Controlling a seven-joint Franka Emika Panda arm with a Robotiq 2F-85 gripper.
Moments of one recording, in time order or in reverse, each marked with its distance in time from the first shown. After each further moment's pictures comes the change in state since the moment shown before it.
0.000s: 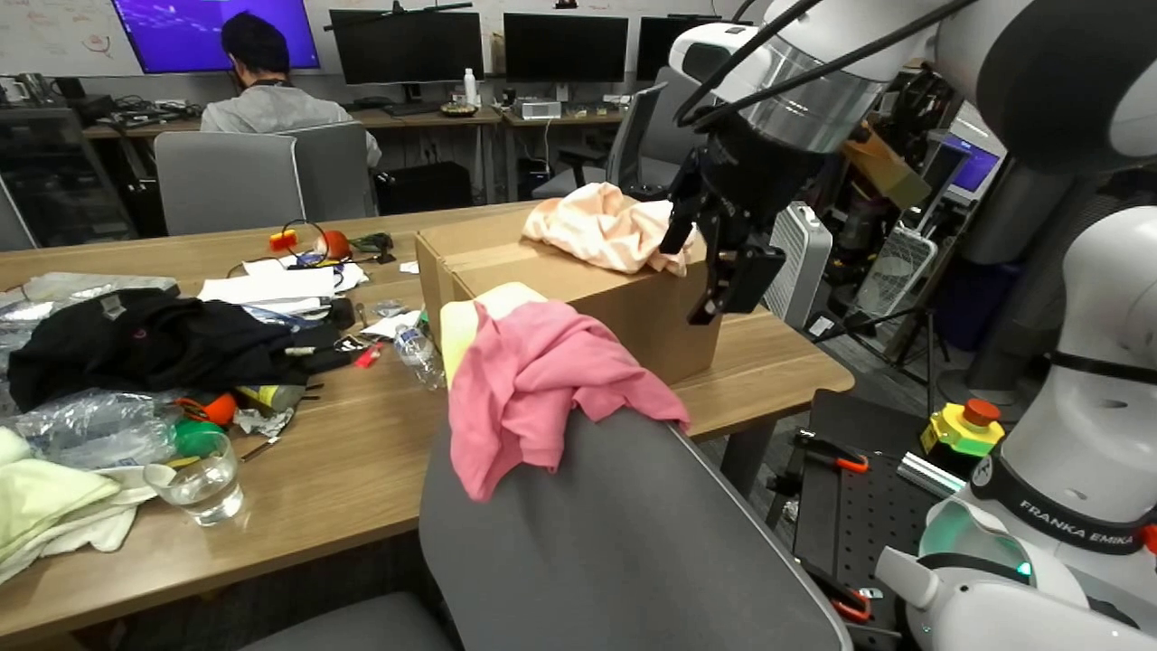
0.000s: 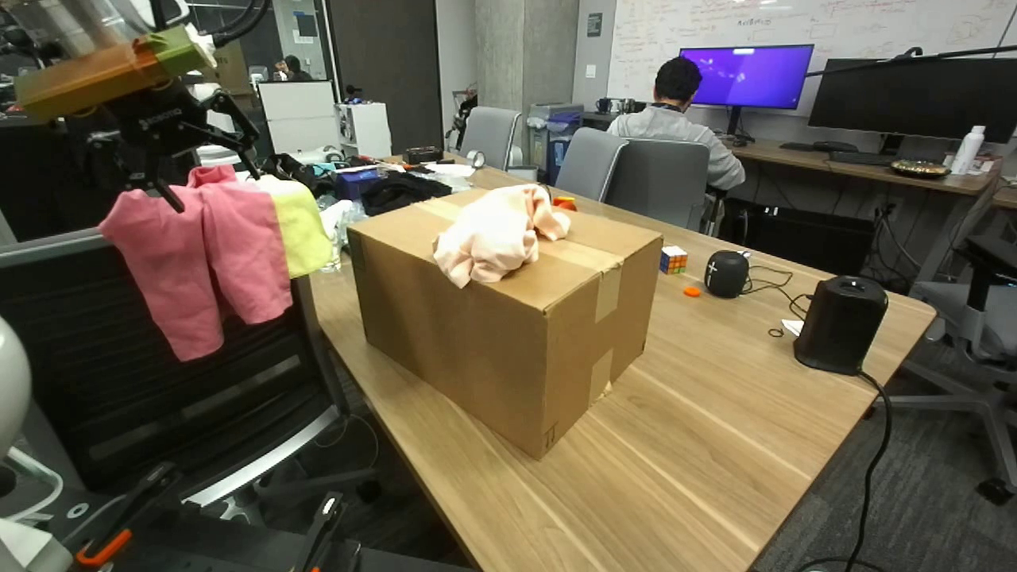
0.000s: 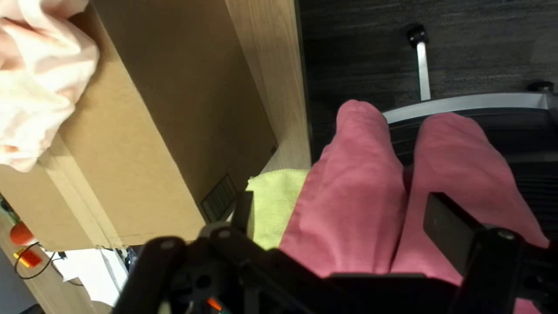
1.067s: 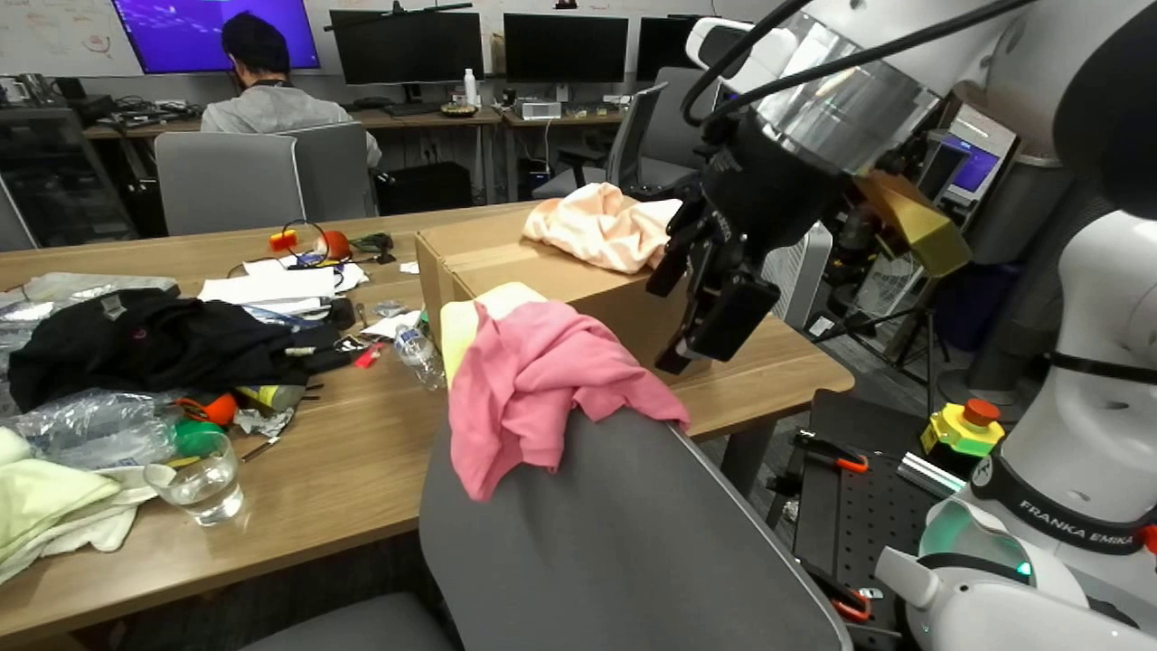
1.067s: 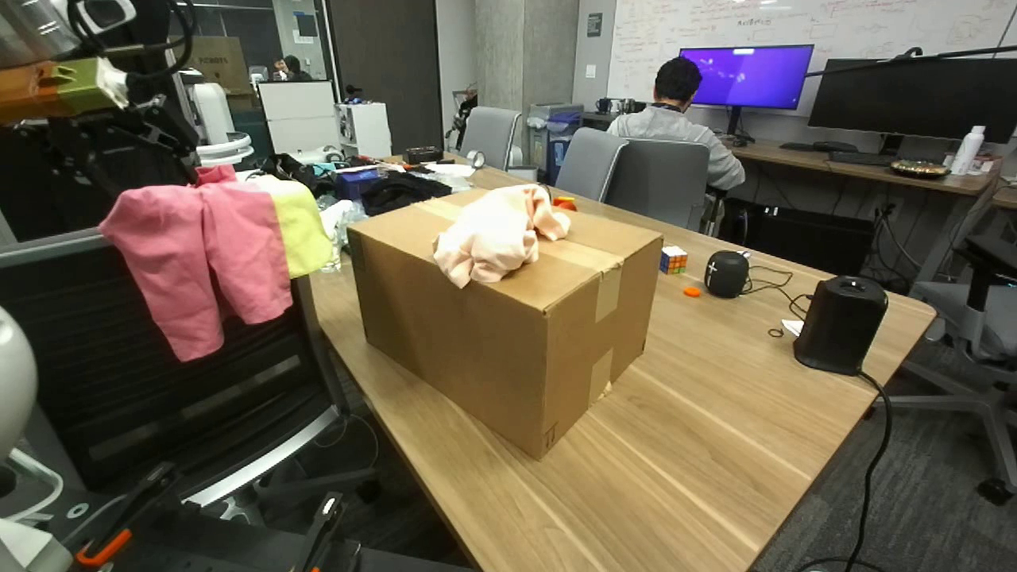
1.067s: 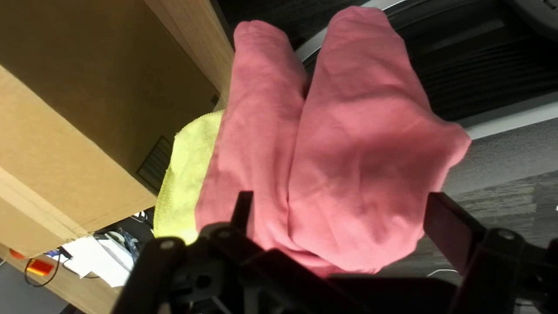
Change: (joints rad) arm 0.042 -0.002 0.112 -0.028 0.200 0.160 0.258
